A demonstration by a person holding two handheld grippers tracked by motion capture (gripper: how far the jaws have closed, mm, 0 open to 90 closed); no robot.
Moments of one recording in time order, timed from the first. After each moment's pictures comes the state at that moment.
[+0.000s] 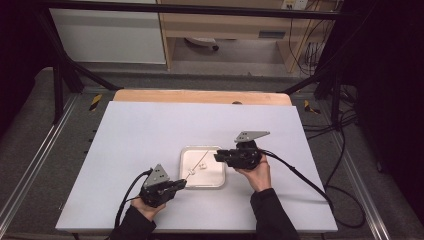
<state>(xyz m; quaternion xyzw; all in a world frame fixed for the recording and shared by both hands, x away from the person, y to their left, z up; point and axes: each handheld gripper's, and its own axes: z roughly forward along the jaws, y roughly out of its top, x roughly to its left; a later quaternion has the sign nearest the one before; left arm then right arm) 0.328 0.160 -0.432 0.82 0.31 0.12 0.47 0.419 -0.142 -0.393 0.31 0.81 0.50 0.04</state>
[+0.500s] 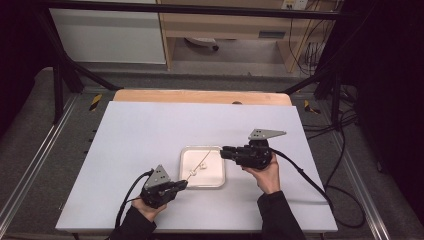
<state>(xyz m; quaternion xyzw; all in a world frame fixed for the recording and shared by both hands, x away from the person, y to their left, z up) 0.326 0.157 -0.432 0.82 0.30 0.11 0.47 0.406 -0.162 -0.371 0.31 0.76 0.56 0.02</state>
